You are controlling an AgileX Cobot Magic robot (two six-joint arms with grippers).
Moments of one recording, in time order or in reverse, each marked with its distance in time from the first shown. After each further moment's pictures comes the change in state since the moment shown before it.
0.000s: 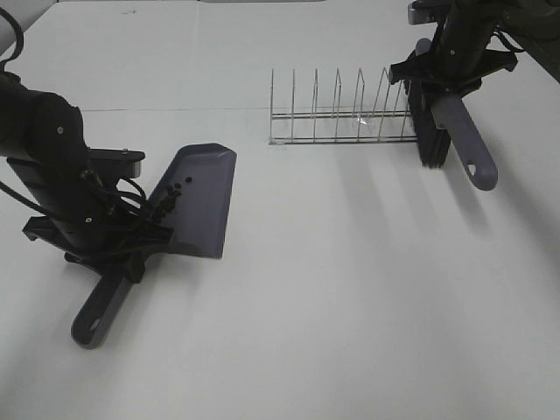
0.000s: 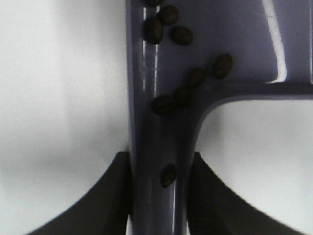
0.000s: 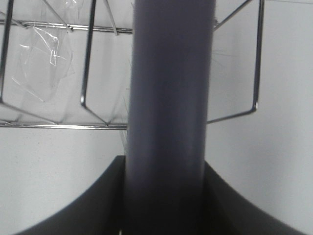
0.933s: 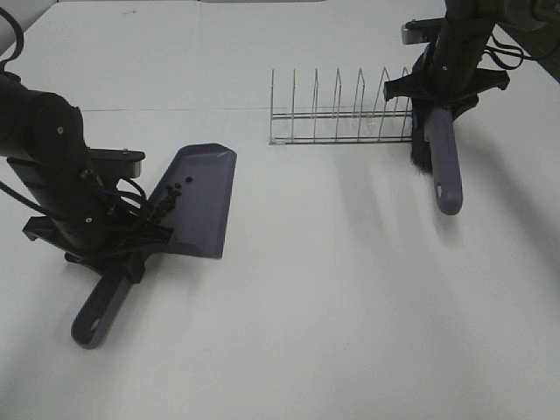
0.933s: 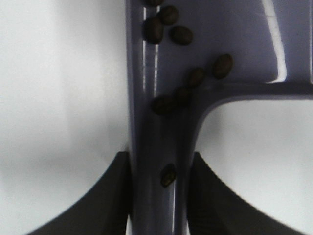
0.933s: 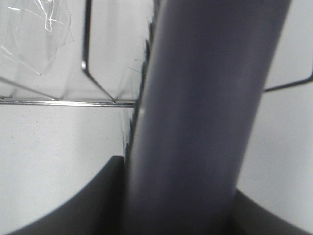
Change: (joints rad) left arm 0.000 0.000 0.000 0.000 0.001 0.000; right arm 0.003 0.041 -0.011 0.014 0.056 0.017
